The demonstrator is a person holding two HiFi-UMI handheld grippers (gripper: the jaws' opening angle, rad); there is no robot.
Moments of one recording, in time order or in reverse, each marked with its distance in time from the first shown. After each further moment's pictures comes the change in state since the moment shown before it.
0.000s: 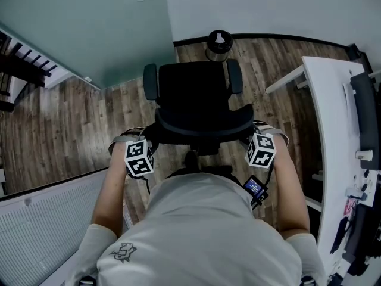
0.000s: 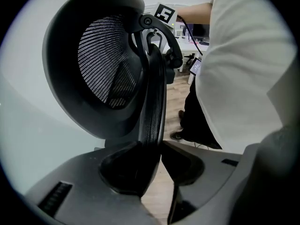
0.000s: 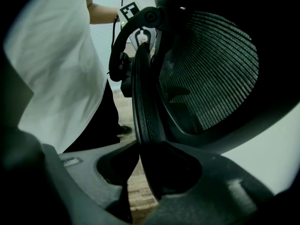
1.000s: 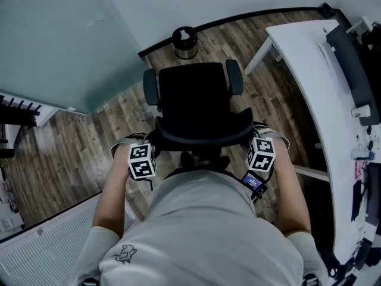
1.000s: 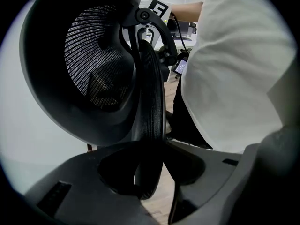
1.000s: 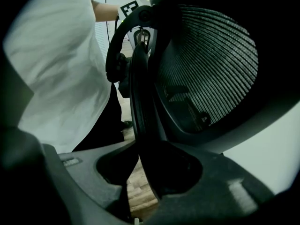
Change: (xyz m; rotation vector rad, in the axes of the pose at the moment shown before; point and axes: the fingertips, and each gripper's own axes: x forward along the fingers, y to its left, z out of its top) left arm 0.037 -0.038 0.140 0.281 0.019 -0.187; right arm -0.049 0.073 -0.139 0.229 0.040 -0.043
